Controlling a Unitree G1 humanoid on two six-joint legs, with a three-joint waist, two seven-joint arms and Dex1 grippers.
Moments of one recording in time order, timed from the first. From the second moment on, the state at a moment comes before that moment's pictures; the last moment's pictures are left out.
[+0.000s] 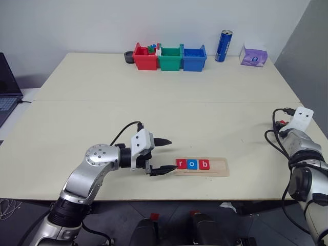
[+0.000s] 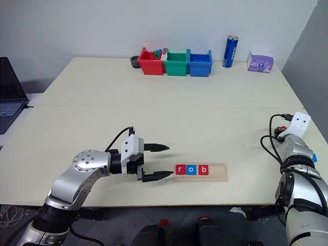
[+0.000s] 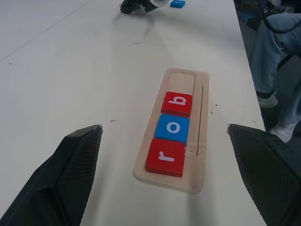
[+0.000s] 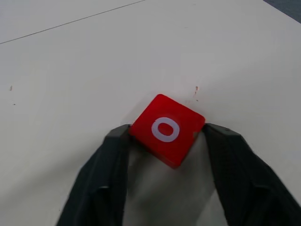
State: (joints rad) left arm -0.28 0.61 -0.15 -0.27 -0.35 0.38 -1.06; right arm -0.90 -0.60 -0.40 1.26 0.18 0.18 0.04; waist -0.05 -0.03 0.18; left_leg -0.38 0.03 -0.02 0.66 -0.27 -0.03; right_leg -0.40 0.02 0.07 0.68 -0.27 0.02
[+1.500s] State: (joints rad) left arm -0.20 0.63 -0.12 -0.26 -0.34 0.33 -1.01; right arm -0.08 -0.37 -0.33 -0.24 0.31 0.47 0.22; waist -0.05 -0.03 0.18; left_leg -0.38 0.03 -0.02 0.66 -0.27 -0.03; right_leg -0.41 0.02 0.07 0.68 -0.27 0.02
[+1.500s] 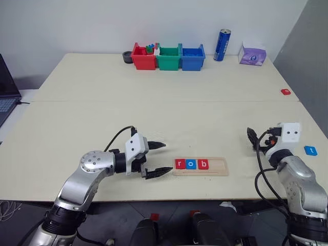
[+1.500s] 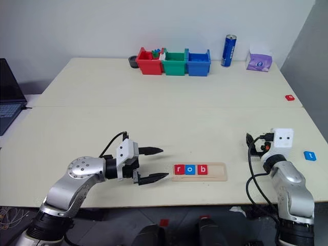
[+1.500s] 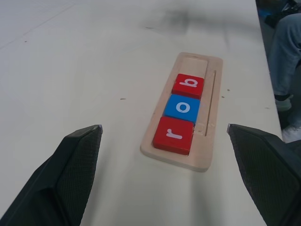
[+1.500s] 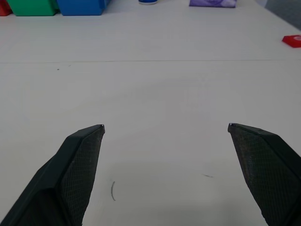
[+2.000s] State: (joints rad) left arm -0.18 0.62 -0.11 -0.24 -0.33 0.30 -0.98; right arm 0.00 -0.35 -0.28 -0.30 0.26 0.43 0.21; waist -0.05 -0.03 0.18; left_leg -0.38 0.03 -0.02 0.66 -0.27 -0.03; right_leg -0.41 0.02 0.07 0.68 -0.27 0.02
